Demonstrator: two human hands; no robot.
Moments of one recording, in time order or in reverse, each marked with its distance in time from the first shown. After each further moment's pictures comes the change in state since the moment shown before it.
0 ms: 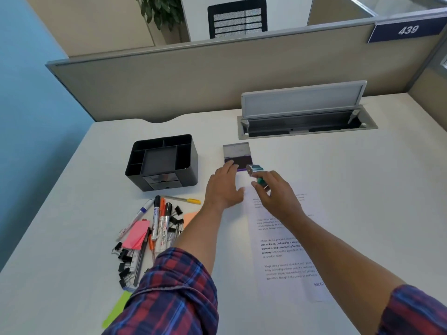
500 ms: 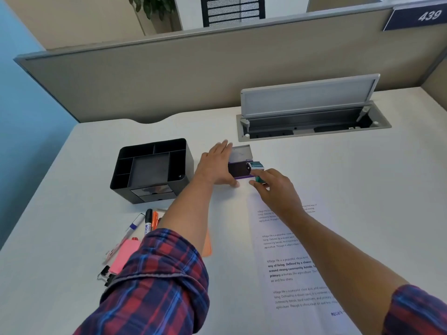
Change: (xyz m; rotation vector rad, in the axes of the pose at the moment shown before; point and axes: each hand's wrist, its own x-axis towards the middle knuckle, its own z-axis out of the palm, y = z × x) left_hand 0.105 -0.040 -0.023 0.171 -0.235 0.074; right_hand 0.053 0.027 0.029 -0.079 -0.030 0.103
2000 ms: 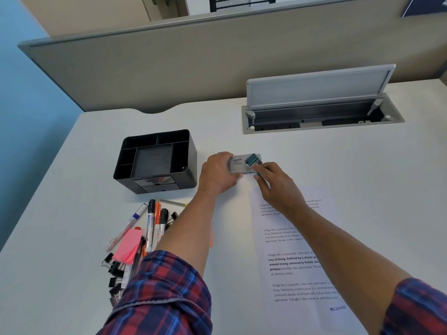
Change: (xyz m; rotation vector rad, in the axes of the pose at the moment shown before) left_hand -0.030 0.007 0.038 -0.316 0.257 -0.139; right_hand -0.002 0.004 0.004 -0.078 0.058 -0.219
